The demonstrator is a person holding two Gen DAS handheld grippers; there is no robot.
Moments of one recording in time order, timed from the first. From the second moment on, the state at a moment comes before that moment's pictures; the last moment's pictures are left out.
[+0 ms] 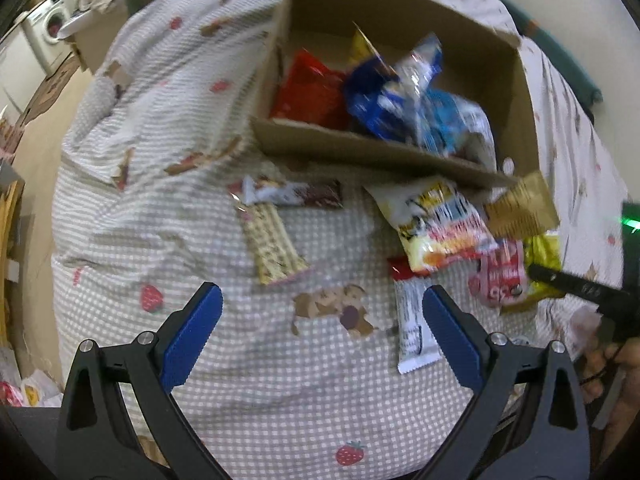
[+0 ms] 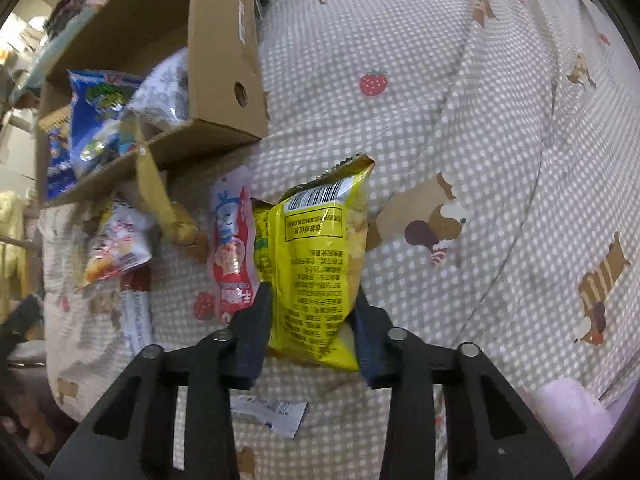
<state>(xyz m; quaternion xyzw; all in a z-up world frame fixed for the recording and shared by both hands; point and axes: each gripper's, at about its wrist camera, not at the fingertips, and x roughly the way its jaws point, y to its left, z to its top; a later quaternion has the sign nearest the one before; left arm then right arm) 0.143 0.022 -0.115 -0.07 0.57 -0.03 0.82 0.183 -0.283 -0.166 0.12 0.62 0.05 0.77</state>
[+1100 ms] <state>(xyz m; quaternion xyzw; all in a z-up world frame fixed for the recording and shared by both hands) 0.147 -0.066 -0.186 -0.04 0.62 -0.09 0.78 0.163 -0.328 -0.111 0.26 0.50 0.06 0.83</state>
